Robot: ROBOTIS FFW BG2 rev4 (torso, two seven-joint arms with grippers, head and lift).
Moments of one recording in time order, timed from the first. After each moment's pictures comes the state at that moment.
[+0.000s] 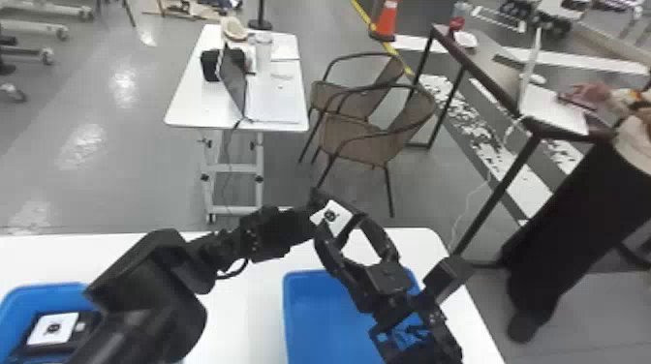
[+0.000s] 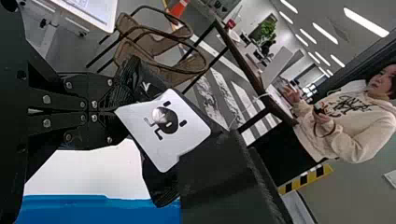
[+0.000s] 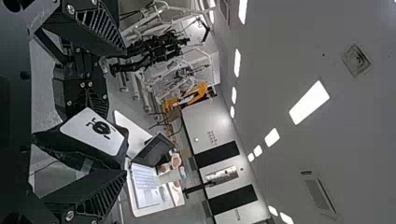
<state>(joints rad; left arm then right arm) -0.40 0.05 -0.54 -1.18 -0.55 -0.08 -0.47 0.24 0.00 0.03 -1.68 -0.36 -0.15 0.37</state>
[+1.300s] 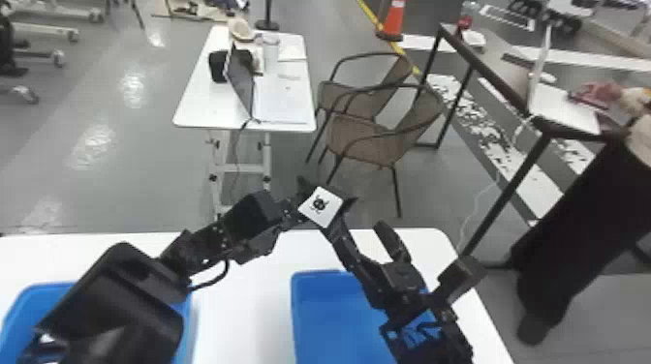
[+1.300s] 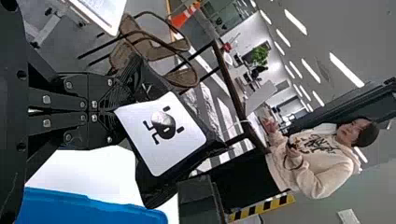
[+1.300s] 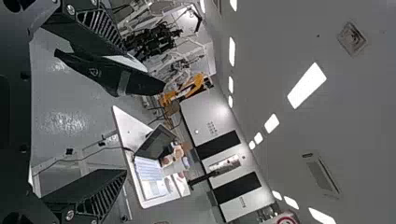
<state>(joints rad) -0.26 0.10 -0.41 -1.41 -0.39 -0.02 -0.55 0.21 0.00 0.02 -1.62 -0.44 -0.15 0.36</state>
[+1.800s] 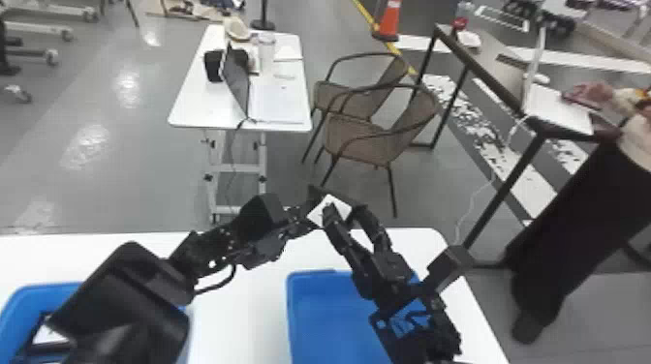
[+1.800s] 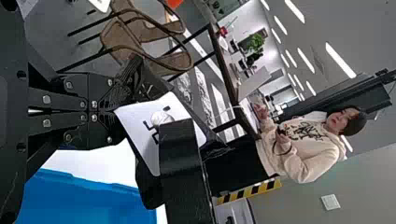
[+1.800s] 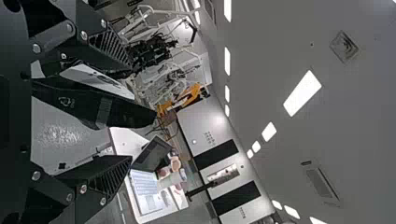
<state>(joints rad) -0.29 0.10 -0.46 -1.38 -0.33 -0.02 -0.57 0.17 0.00 0.03 -1.60 -0.46 -0.14 0.38</state>
